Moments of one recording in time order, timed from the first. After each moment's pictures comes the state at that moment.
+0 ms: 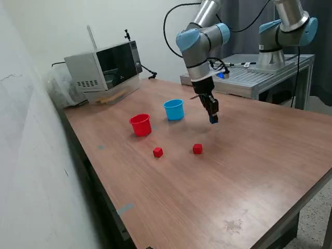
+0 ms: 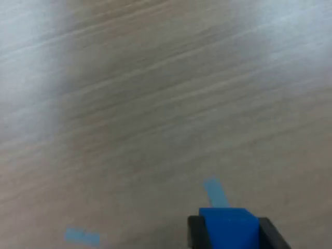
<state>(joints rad) 0.00 -0.95 1.61 -2.12 -1.46 3.51</state>
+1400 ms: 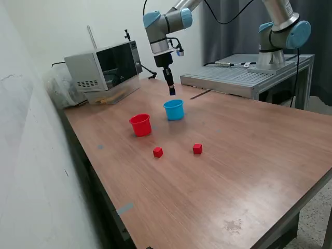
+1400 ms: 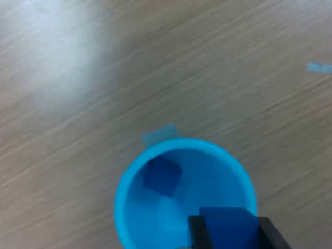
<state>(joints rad) -0.35 -1.07 1.59 -2.03 -1.52 3.29</state>
